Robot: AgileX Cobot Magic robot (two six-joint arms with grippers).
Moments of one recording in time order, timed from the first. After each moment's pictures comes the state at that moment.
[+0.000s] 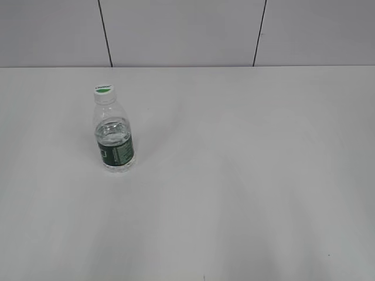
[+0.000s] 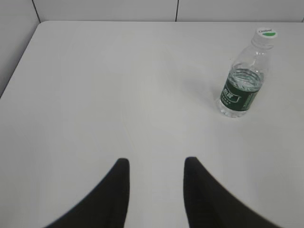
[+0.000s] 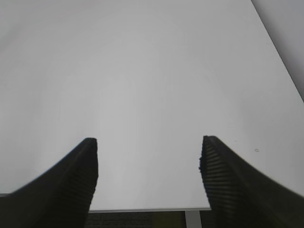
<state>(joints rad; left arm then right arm) 0.00 -0.01 -0.52 0.00 1.07 -0.03 0.09 -0.01 -0.51 -0.01 1.09 -0.07</state>
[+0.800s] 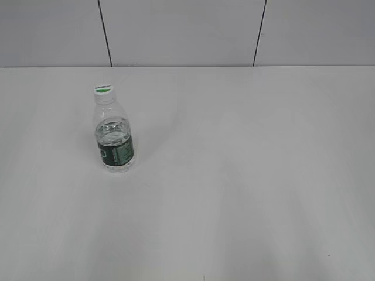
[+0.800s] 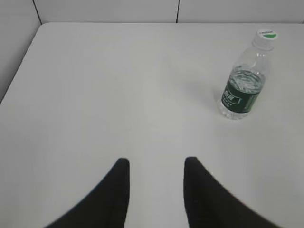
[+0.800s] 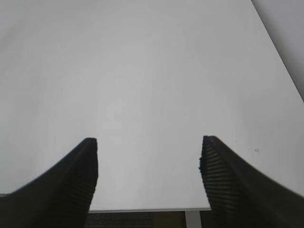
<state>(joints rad) 0.00 -0.01 -0.52 0.01 1.07 -0.03 0.09 -0.01 -0.51 -0.01 1.09 -0.07</state>
